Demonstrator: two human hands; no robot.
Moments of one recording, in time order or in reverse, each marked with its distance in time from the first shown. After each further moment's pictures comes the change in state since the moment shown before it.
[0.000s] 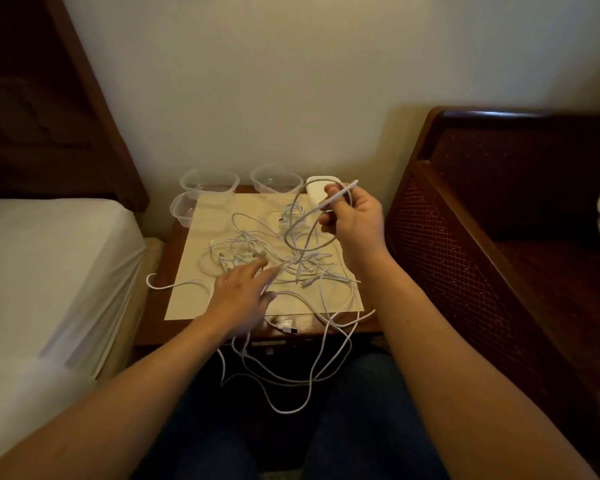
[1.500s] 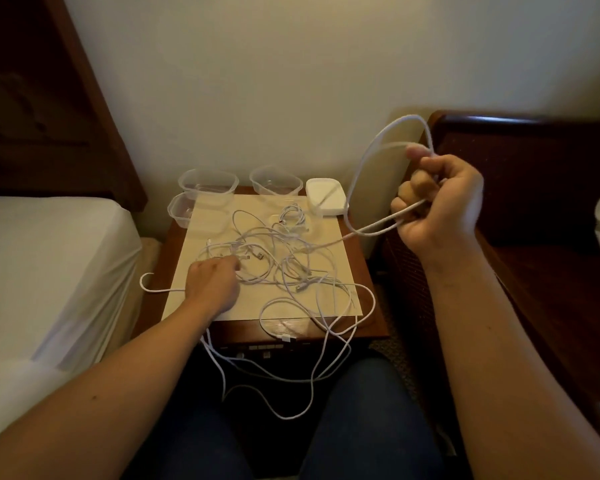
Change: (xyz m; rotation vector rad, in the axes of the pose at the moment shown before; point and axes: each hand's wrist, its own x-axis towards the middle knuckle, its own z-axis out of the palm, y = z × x) left_hand 0.023 -0.034 -0.015 0.056 0.124 -0.352; right_hand -0.006 -0.082 -0.057 0.457 0.031 0.038
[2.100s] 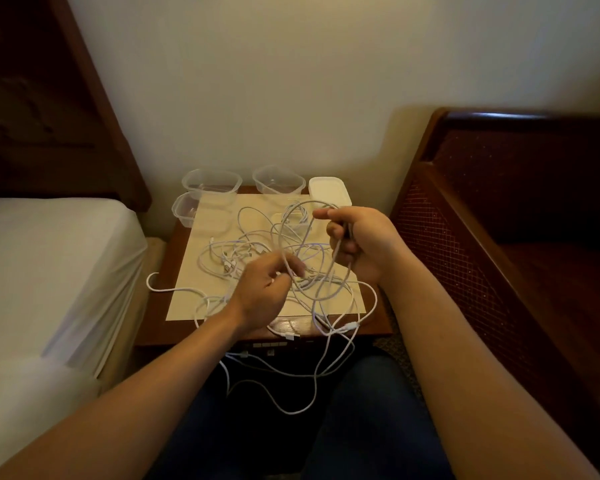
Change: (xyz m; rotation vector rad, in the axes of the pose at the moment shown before) left_hand -0.052 0.068 -0.026 -0.991 0.045 0.431; right_hand -0.006 0.070 0.011 -0.459 -0.178 0.468
